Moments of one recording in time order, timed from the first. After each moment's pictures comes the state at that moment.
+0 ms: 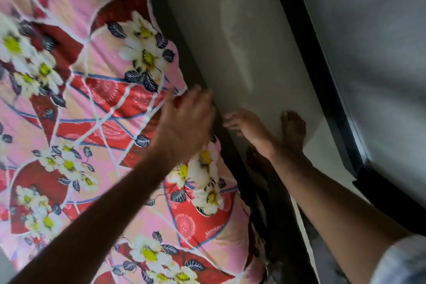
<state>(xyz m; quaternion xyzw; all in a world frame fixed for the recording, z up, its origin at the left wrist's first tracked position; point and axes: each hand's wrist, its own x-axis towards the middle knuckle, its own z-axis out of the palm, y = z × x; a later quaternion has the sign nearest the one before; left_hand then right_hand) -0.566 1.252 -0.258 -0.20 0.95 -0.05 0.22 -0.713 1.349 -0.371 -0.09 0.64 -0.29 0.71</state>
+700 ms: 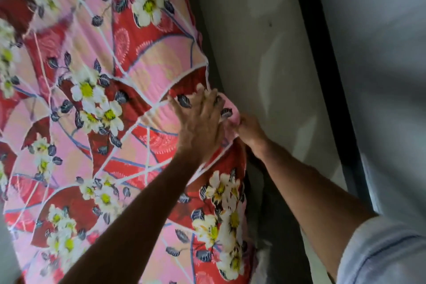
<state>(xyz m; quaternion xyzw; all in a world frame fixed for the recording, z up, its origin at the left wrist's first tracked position) -0.568 1.115 -0.286 -0.43 0.86 -0.02 0.25 -0.708 1.164 -0.369 -0.15 0.57 -0.33 0.74</state>
